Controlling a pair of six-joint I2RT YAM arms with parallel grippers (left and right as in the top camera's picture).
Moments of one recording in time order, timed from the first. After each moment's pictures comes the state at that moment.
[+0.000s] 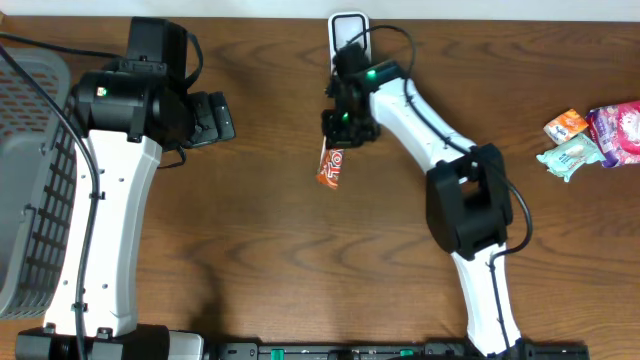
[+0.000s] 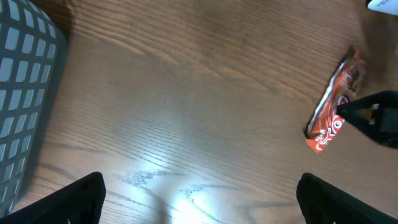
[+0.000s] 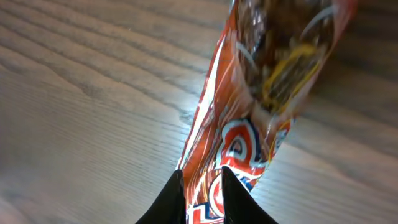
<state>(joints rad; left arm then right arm) -0.11 1.57 1.77 -1.39 -0.08 -0.36 0.47 2.35 1.98 -1.03 -0.33 0.33</state>
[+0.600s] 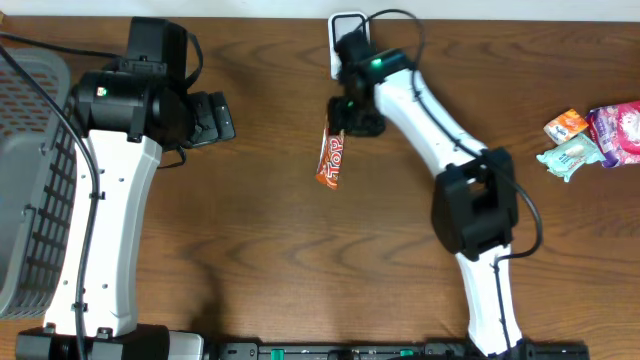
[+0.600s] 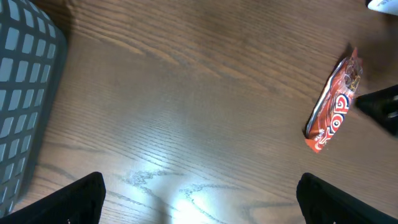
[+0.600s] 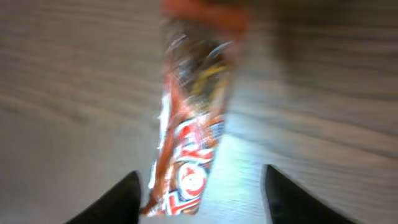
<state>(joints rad) -0.11 1.57 1.77 -1.39 -0.08 -0.36 0.43 2.33 2.07 -1.11 -0.20 0.42</state>
